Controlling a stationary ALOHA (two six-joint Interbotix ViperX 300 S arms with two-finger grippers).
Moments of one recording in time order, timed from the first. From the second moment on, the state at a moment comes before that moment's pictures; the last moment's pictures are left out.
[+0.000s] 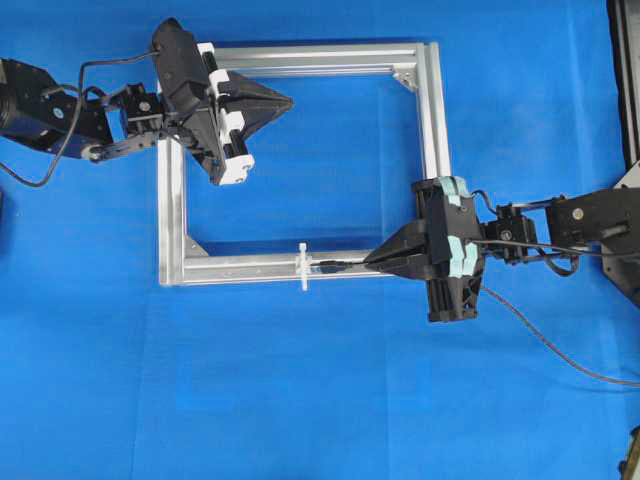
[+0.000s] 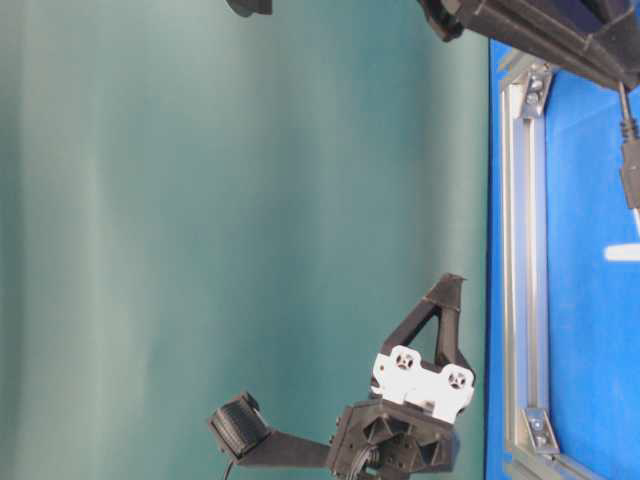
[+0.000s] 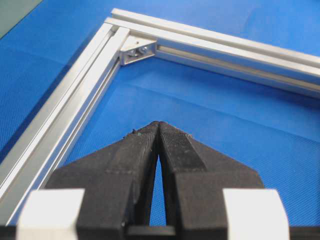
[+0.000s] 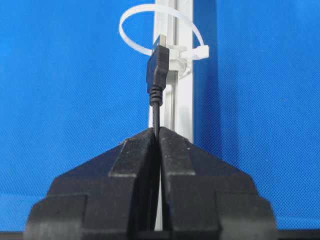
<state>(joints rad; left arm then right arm) 0.27 0.13 0.85 -0.09 -0.73 -0.01 0.11 -0.06 0.99 0.01 -0.42 0.18</state>
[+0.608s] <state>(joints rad) 0.27 0.13 0.85 -0.09 -0.73 -0.01 0.11 -0.06 0.99 0.01 -0.44 0.18</state>
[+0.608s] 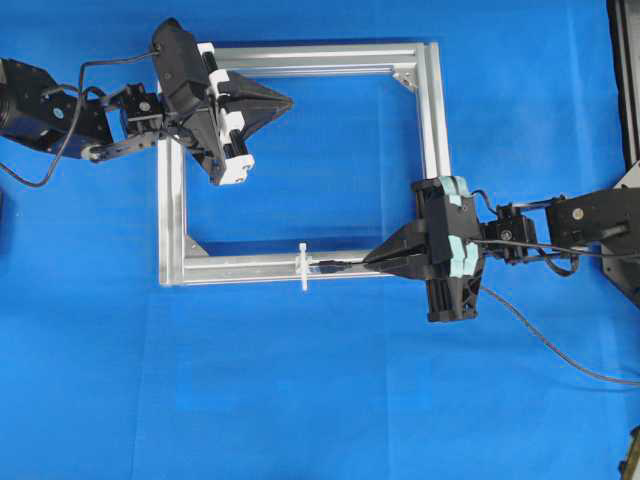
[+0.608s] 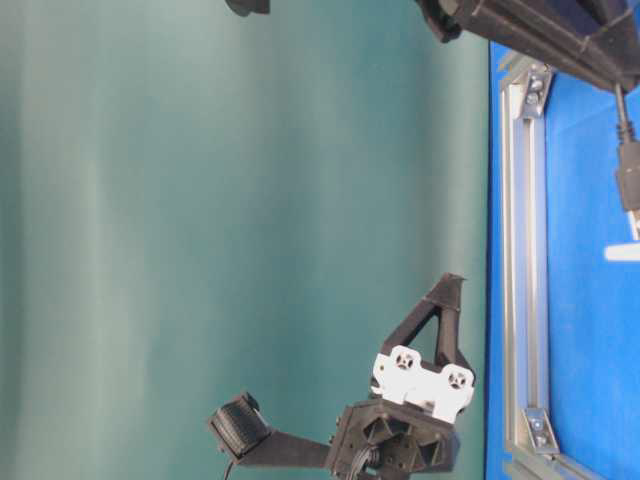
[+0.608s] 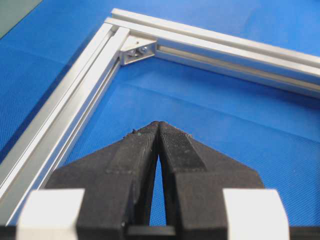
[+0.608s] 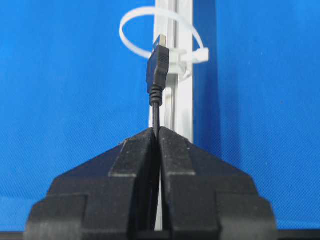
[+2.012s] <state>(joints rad) 0.25 0.13 0.86 -0.09 -0.73 -0.01 0.11 0.14 0.78 0.01 -0.45 0.18</state>
